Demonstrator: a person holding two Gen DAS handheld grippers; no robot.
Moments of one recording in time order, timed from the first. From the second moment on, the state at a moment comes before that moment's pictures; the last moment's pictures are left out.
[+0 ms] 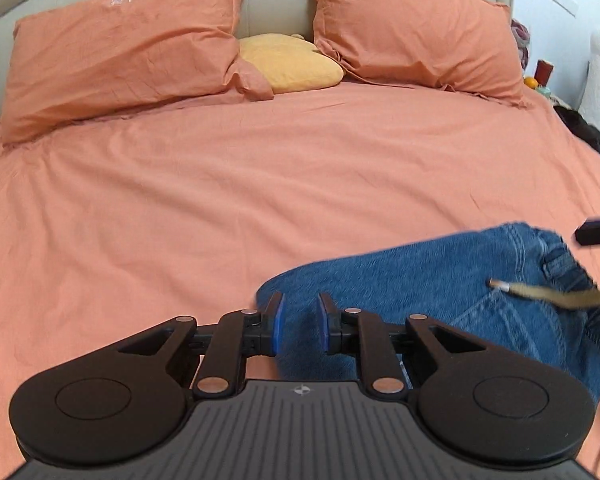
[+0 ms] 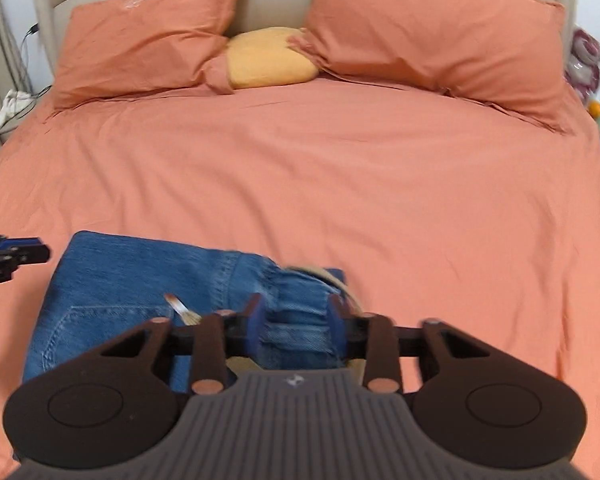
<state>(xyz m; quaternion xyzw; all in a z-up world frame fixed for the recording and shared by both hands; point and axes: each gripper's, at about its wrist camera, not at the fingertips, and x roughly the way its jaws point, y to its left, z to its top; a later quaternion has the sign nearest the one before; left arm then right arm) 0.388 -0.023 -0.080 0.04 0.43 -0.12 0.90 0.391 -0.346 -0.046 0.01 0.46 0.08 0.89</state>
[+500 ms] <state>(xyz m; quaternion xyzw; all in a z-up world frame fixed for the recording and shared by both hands) 0.425 -0.026 -0.147 0.07 0.50 -0.07 0.86 0.423 -0.340 -0.124 0.01 0.51 0.04 0.86</state>
